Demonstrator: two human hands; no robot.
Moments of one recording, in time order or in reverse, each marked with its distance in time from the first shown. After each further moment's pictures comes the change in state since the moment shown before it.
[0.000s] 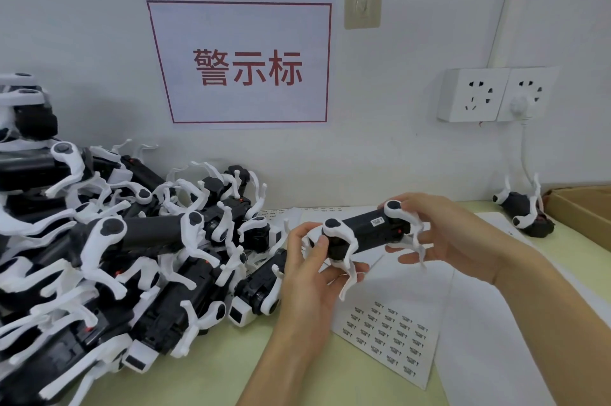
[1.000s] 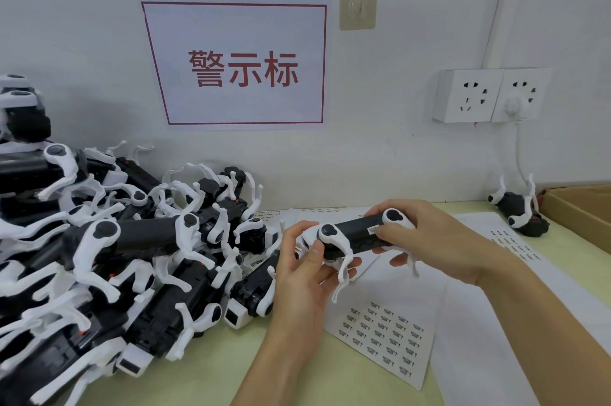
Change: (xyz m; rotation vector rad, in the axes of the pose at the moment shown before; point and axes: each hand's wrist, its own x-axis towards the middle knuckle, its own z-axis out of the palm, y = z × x) left_hand -0.002 0.001 -0.001 0.009 -0.009 0.035; right_hand -0.005 0.002 0.012 -0.379 -0.005 -0.162
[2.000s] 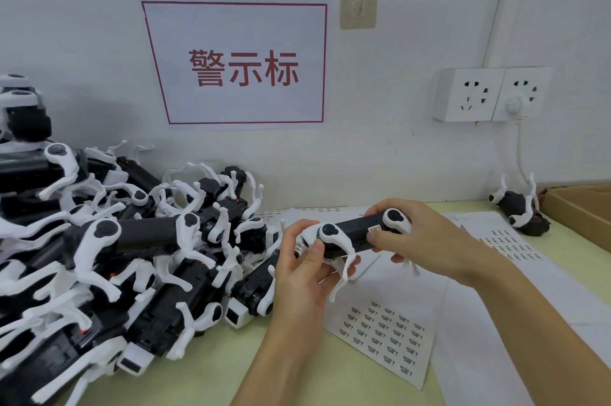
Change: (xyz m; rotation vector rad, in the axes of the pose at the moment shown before) left_hand -0.002 0.002 0.001 0.014 -0.004 0.013; right_hand 0.003 0.003 0.006 -0.056 0.038 -0.034
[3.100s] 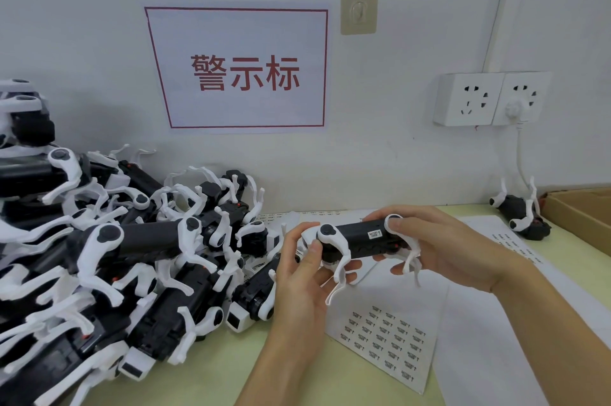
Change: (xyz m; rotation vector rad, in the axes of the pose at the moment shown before) left_hand 0.000 0.003 0.001 0.001 -0.002 -0.004; right_hand 0.001 0.015 -0.017 0.382 -0.206 0.039
